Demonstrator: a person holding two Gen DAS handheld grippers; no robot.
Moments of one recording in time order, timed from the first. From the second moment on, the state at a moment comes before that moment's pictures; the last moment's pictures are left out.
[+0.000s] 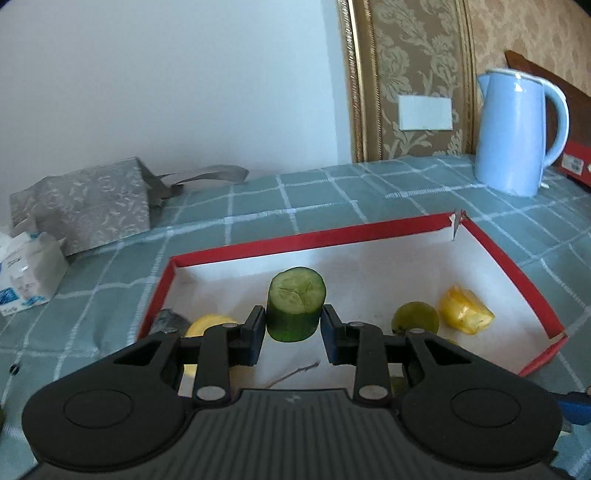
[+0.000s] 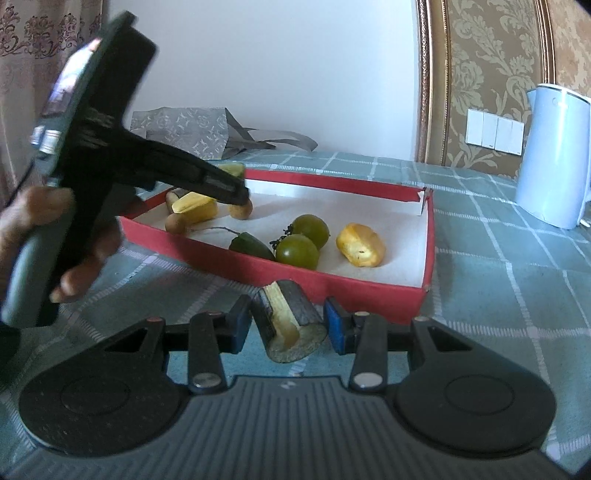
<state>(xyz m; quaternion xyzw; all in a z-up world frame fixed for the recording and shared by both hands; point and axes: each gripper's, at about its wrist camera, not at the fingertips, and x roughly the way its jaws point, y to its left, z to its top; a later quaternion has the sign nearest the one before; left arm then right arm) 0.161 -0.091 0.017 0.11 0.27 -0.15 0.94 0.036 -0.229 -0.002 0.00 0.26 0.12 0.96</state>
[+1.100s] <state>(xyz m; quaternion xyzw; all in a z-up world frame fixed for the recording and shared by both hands) 0.096 -0.006 -0.003 0.04 0.29 -0.08 0.95 0.046 -0.235 0.008 0.00 0.26 0.09 0.96</state>
